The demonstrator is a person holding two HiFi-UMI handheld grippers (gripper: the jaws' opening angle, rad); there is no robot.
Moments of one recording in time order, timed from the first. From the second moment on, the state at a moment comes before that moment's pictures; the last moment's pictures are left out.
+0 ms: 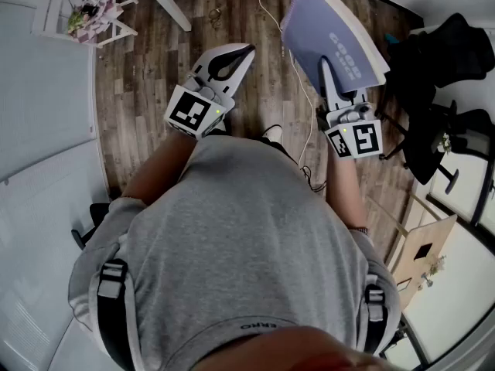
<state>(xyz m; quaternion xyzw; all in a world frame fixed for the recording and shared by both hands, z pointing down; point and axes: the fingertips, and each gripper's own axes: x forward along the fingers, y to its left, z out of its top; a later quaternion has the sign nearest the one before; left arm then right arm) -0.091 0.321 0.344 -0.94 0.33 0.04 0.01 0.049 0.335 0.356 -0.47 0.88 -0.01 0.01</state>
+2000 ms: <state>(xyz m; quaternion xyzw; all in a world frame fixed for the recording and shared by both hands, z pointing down) 0.023 0.329 0.352 -0.92 0.40 0.03 0.02 0.145 0.331 0.365 -0.38 0.92 -0.01 0.02</state>
